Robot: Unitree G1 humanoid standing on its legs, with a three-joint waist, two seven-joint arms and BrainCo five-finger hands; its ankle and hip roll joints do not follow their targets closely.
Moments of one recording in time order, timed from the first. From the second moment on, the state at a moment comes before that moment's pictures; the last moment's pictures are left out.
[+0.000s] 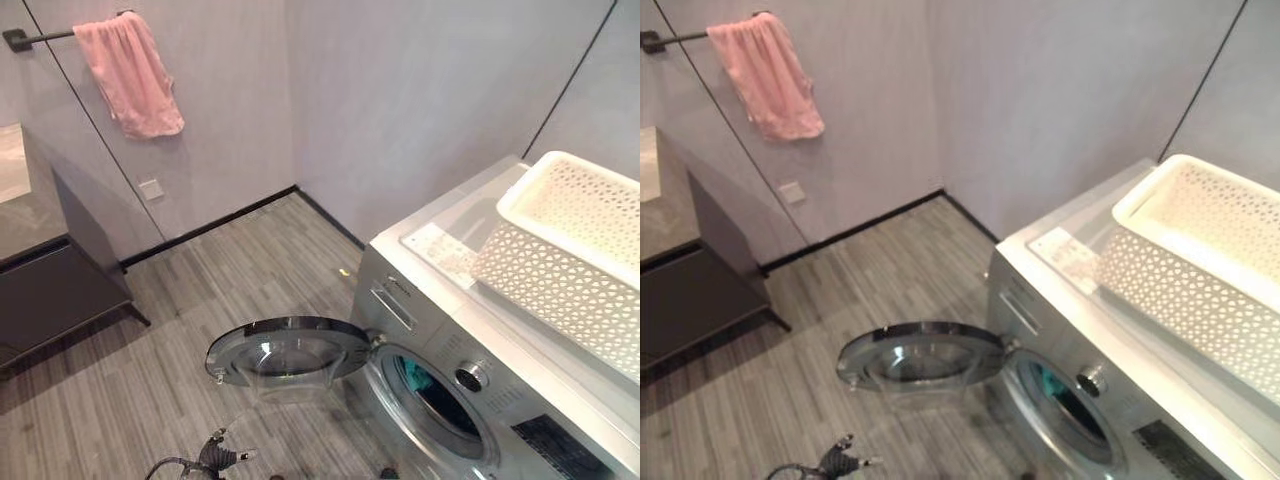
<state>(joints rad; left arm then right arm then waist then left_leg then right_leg) -0.03 0.23 -0.22 1.20 0.02 -0.15 0.13 0.02 -0.21 0.07 1.36 0.22 -0.02 -0.10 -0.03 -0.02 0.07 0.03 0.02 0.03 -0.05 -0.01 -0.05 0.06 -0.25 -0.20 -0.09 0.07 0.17</state>
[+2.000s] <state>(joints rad) 0.00 0.24 -0.30 1.03 0.01 -0.13 0.10 0.09 -0.25 0.09 1.34 0.18 0.00 -0.09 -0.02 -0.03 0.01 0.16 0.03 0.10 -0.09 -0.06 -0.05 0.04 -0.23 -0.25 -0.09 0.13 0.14</state>
